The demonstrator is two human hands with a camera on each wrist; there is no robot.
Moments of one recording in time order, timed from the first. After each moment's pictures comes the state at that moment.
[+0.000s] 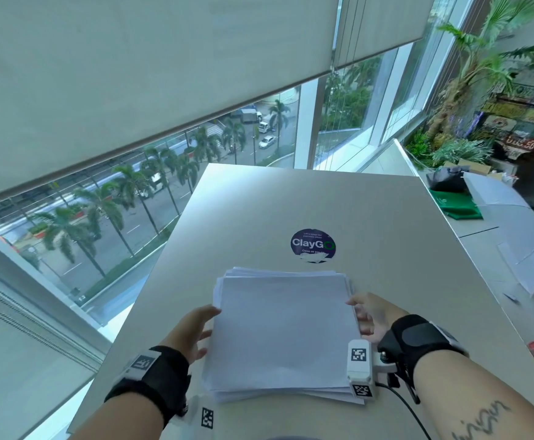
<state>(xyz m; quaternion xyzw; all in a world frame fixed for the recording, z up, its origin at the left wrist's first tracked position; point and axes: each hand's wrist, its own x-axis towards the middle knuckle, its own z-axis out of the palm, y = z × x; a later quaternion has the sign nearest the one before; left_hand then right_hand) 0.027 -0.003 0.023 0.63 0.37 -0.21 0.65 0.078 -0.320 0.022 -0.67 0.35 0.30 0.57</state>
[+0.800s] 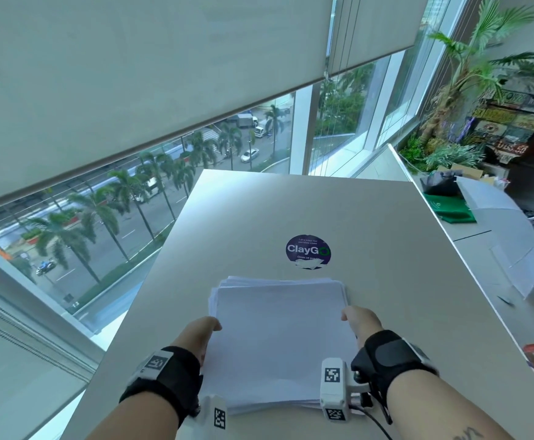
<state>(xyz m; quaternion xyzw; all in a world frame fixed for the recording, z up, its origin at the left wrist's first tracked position) 0.041 -0.024 0.018 0.67 0.39 -0.23 0.59 0.088 -0.298 0.005 -0.72 0.43 0.21 0.51</state>
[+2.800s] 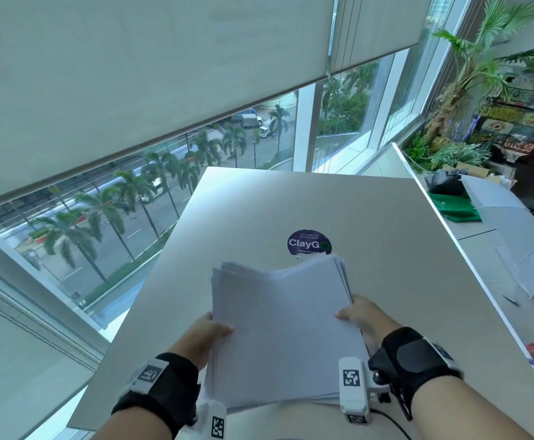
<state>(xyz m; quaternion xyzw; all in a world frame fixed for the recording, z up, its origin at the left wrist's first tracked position) 0.018 -0.019 0.014 0.63 0.23 -0.21 0.72 0.061 -0.306 0.027 -0.74 0.22 0.24 0.59</state>
